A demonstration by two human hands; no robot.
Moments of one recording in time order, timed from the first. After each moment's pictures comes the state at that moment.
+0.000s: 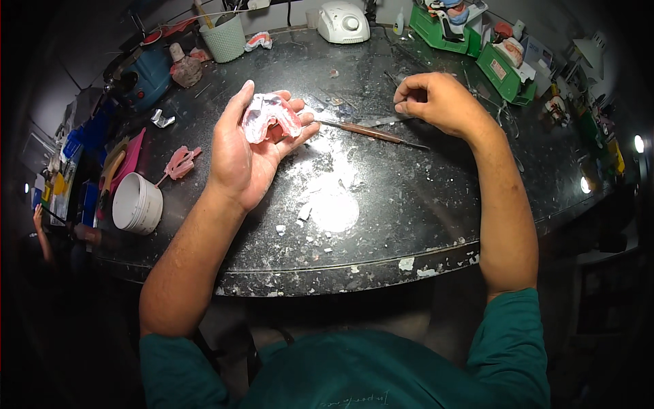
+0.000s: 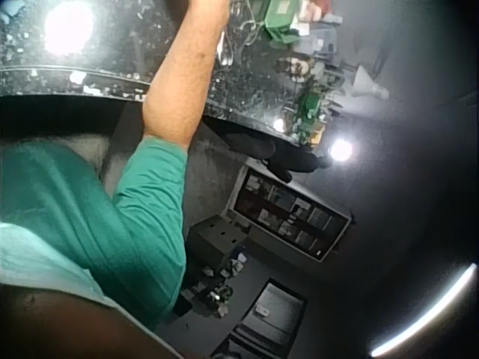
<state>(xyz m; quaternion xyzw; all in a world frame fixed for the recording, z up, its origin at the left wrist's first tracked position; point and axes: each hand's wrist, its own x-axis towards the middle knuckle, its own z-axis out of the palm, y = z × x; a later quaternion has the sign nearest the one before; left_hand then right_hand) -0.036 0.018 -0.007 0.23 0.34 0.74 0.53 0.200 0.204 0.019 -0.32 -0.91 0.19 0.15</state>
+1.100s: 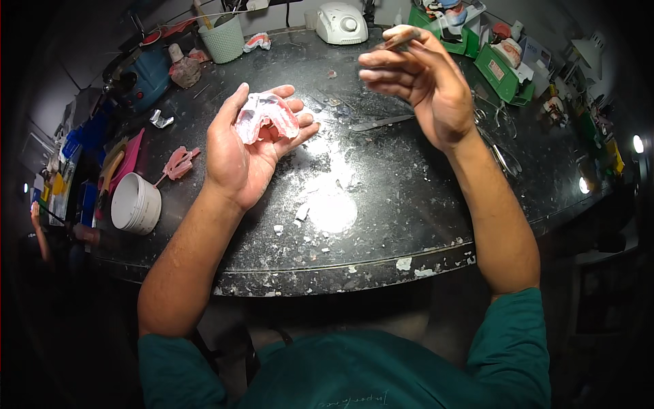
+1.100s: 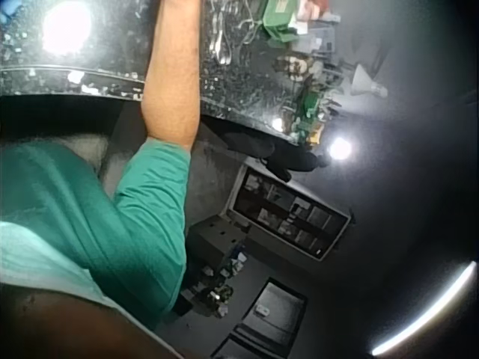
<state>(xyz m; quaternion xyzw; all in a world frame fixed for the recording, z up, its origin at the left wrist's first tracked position) -0.038 0.016 -0.006 0.26 0.29 0.73 0.56 0.165 0.163 0.025 -0.08 -0.63 0.62 0.46</state>
